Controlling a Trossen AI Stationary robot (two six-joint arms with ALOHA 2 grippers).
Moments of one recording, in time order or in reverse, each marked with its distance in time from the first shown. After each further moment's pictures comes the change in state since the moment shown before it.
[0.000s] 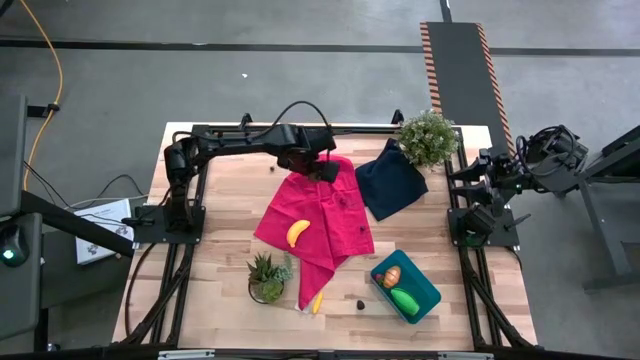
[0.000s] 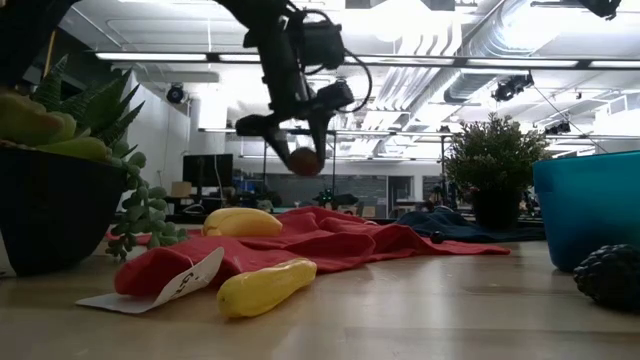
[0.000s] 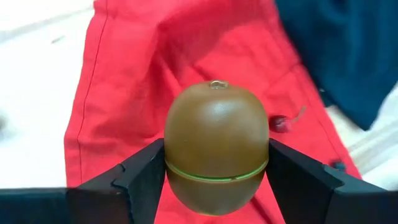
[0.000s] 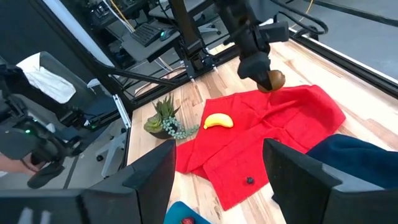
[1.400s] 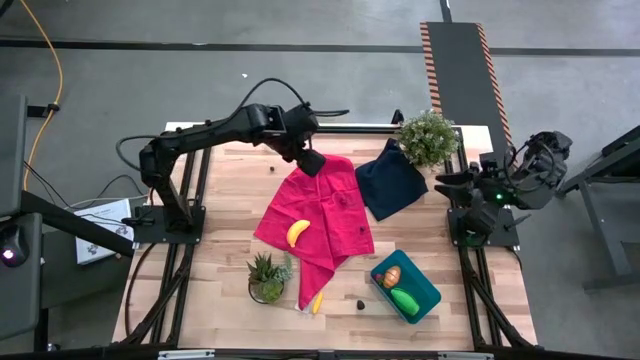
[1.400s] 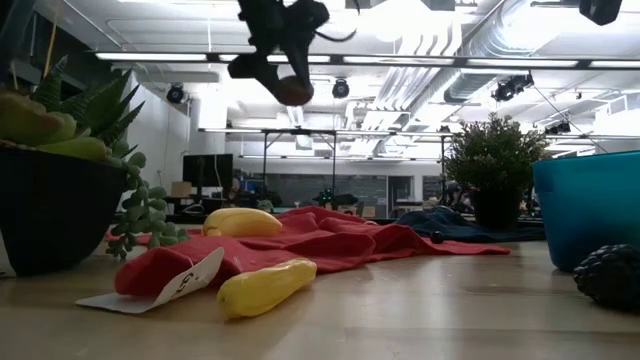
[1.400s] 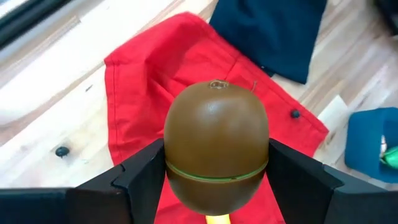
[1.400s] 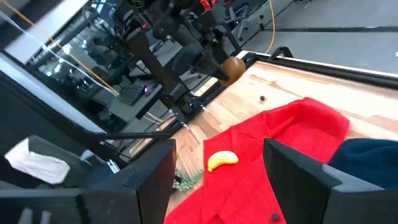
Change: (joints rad) left arm 0.000 -0.194 0.135 -0.201 0.027 0.298; right arm 0.000 0.024 -0.199 0.310 0.236 0.176
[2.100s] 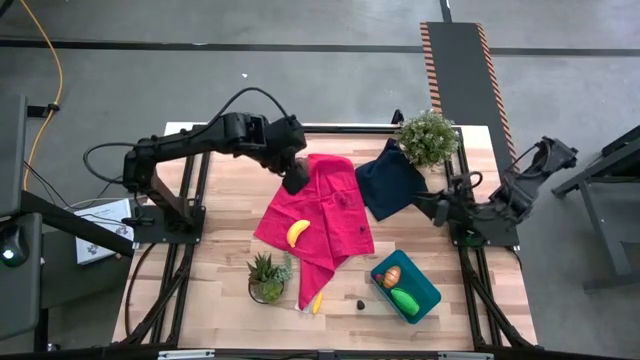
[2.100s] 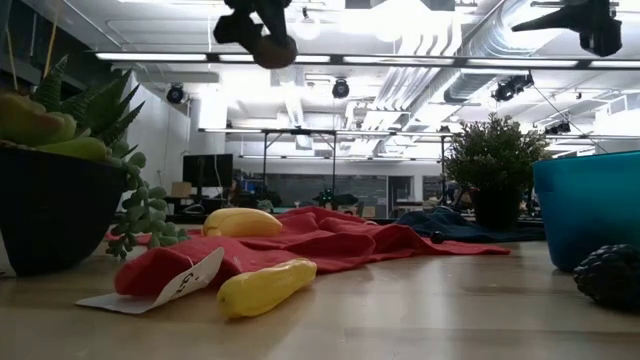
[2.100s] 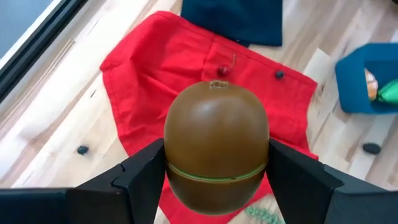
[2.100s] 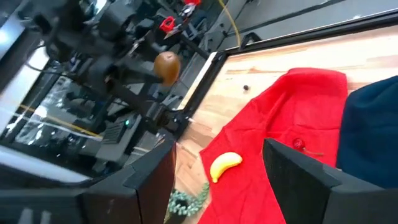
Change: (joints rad) left arm -0.133 -0.123 -0.001 -0.096 -0.077 0.135; right arm -0.112 0.182 -0.203 0.287 0.053 0.326
